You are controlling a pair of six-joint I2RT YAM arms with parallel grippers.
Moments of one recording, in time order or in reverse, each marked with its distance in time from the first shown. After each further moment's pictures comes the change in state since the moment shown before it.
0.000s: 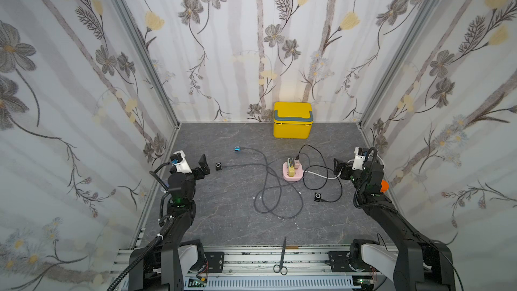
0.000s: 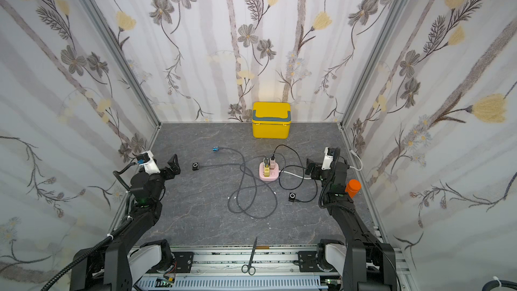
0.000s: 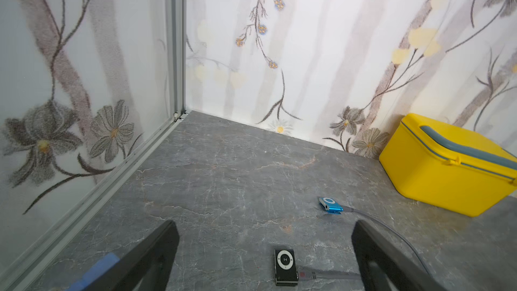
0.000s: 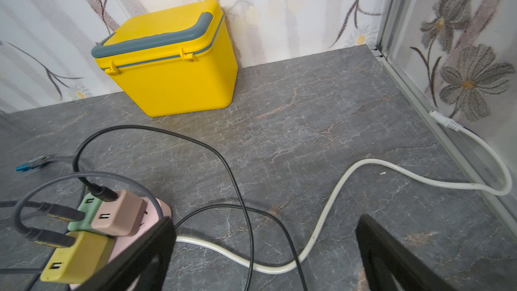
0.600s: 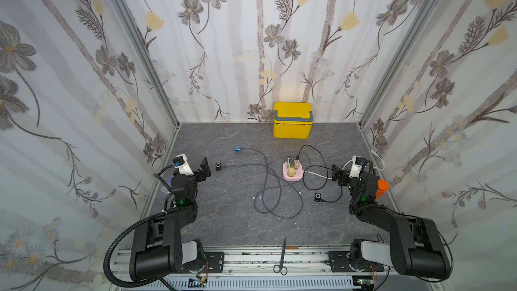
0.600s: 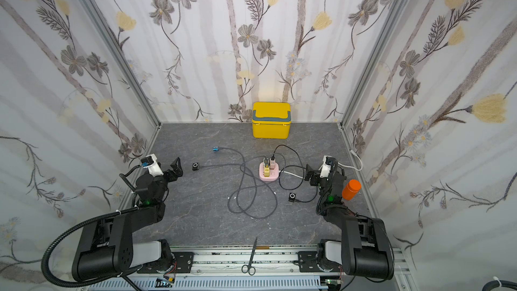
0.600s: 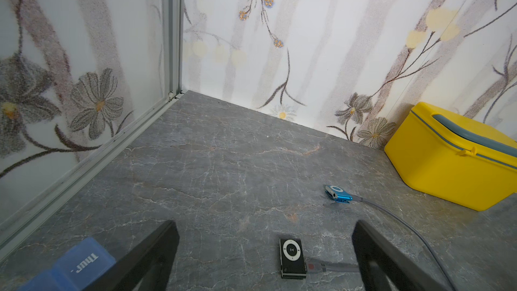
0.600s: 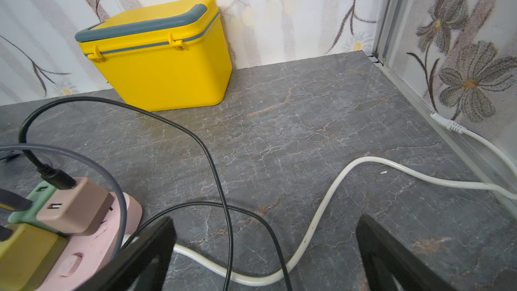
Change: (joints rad) left arm 0.013 0.249 -0.028 0.228 0.028 -0.023; right arm -0.014 0.232 -0.180 0.501 -0.015 -0.028
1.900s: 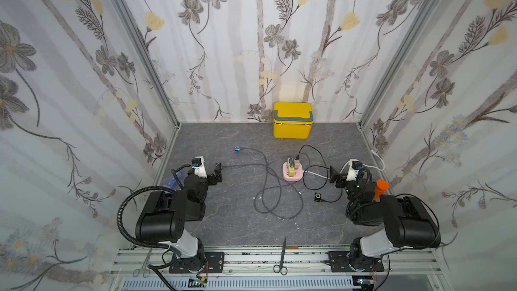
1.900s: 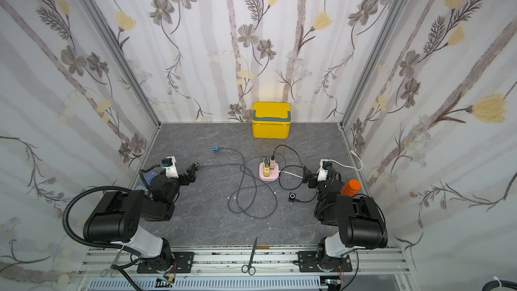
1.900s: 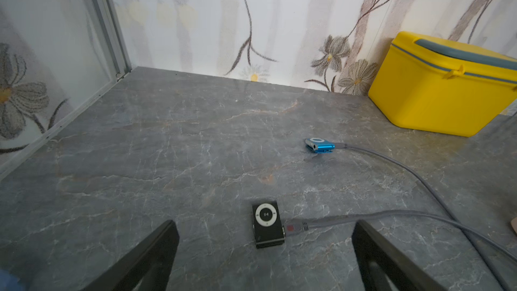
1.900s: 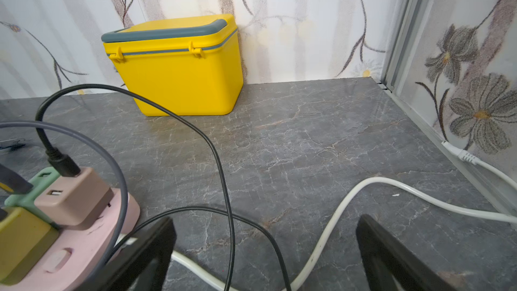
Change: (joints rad) left arm -0.144 0.258 -0.023 0.214 -0.006 0.136; right arm 0.008 0.187 -0.087 0.401 -0.018 -0.048
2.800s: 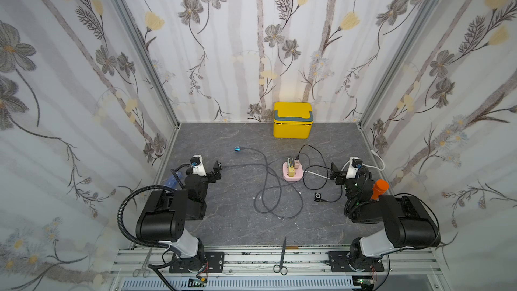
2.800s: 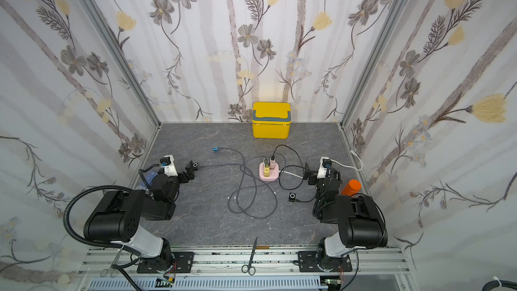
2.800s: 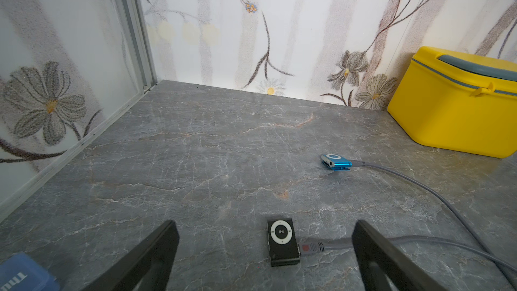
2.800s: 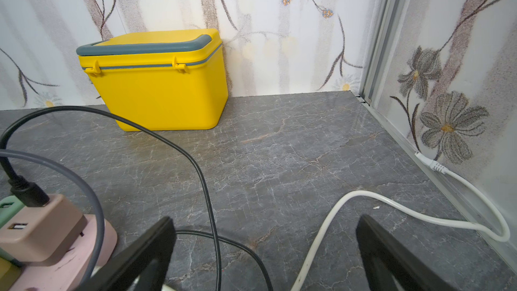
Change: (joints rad) left arm -0.016 0.001 0.010 0.020 -0.103 0.000; right arm 0.046 0.010 0.024 0.010 0.116 -0.015
